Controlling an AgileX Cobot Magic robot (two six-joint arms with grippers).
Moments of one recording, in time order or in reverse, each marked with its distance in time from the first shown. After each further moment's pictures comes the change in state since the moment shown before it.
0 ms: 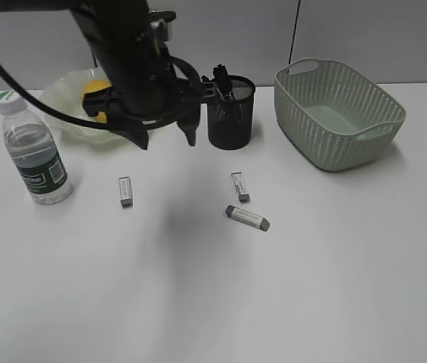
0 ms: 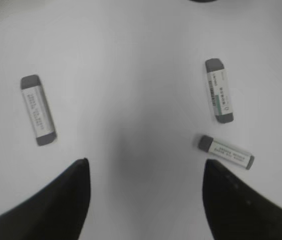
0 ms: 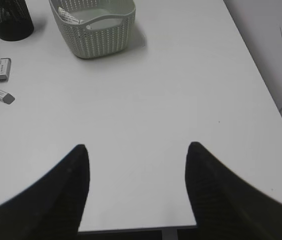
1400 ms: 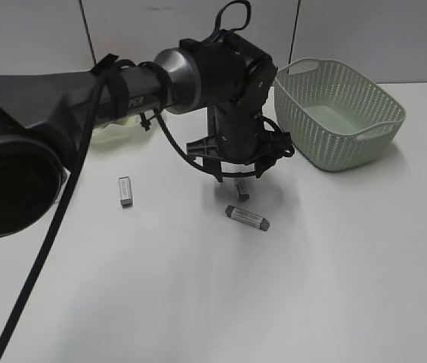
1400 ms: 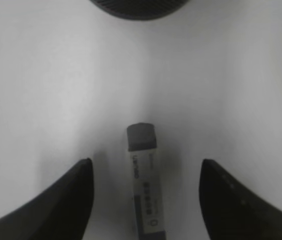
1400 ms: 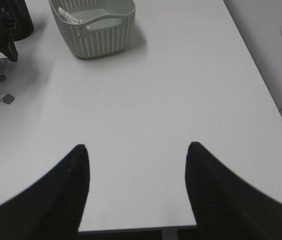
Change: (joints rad) left arm -0.120 0.578 -0.612 0.104 0.101 -0.258; right arm 0.000 0.000 0.000 0.000 0.000 0.000
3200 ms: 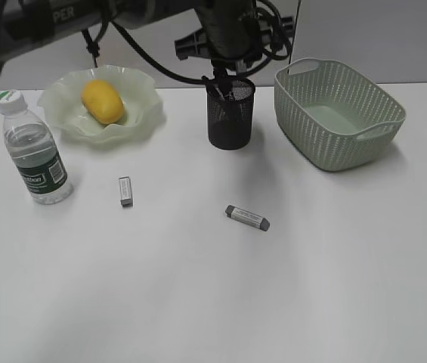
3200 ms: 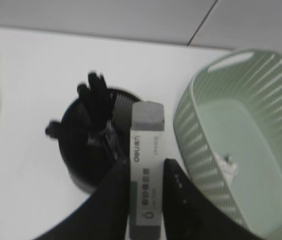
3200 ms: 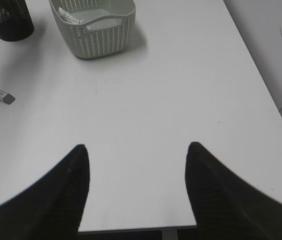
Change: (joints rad) left arm 0.019 -0.197 -0.022 0.213 -0.167 -0.037; right arm 0.000 0.000 0.000 0.000 0.000 0.000
